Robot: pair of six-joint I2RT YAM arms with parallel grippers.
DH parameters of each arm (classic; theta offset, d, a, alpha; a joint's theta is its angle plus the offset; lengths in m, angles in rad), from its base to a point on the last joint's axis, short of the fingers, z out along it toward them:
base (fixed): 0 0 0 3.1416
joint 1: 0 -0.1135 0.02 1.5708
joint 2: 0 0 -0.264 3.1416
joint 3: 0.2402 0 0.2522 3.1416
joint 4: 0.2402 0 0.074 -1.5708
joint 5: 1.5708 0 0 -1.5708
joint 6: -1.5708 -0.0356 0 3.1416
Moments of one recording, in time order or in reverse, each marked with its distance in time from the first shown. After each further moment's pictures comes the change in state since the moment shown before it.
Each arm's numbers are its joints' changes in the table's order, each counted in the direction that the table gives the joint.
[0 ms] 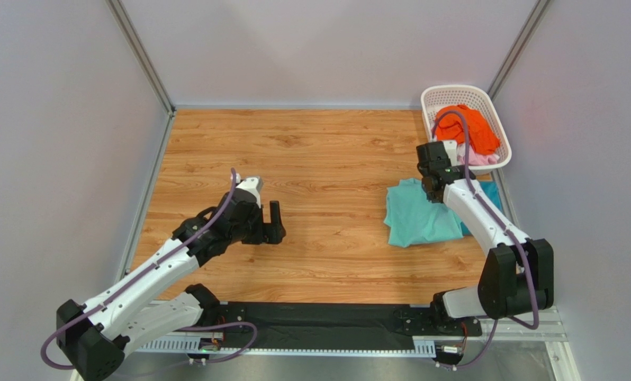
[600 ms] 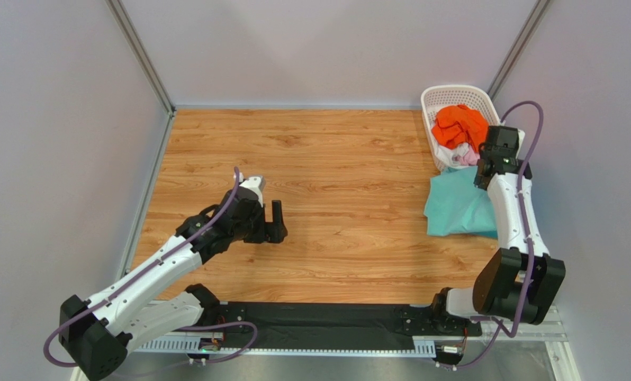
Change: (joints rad) left arm -0.013 0.034 0.000 -0.021 0.029 -0.013; right arm 0.408 -0.030 0.161 -0.002 -0.173 0.119
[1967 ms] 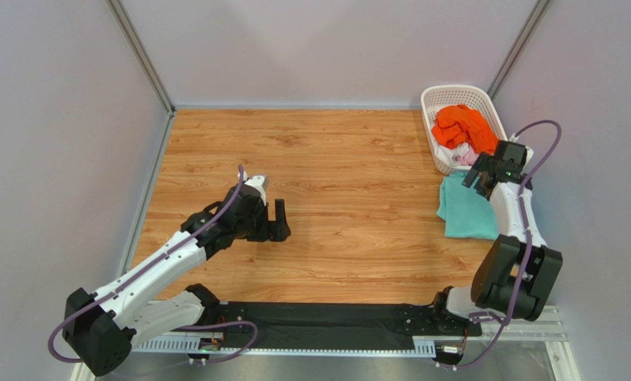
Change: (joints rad) left arm -0.021 0.049 0.000 -0.037 0.058 -0.006; right arm 0.171 0.057 -0.146 -0.250 -0.193 -0.140
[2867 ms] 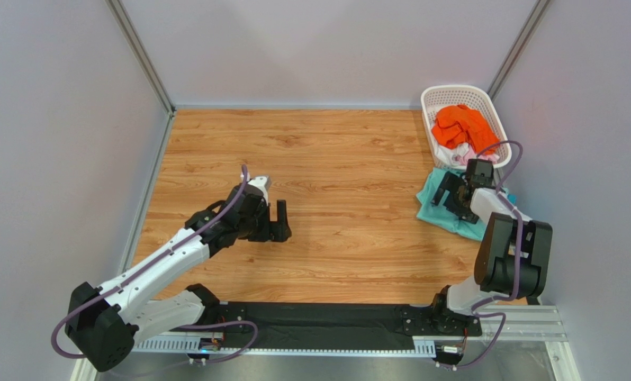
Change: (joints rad) left arm -0.004 0.035 -0.004 -0.010 0.010 -0.007; right arm -0.119 0.120 -0.206 -0.129 -0.234 -0.048
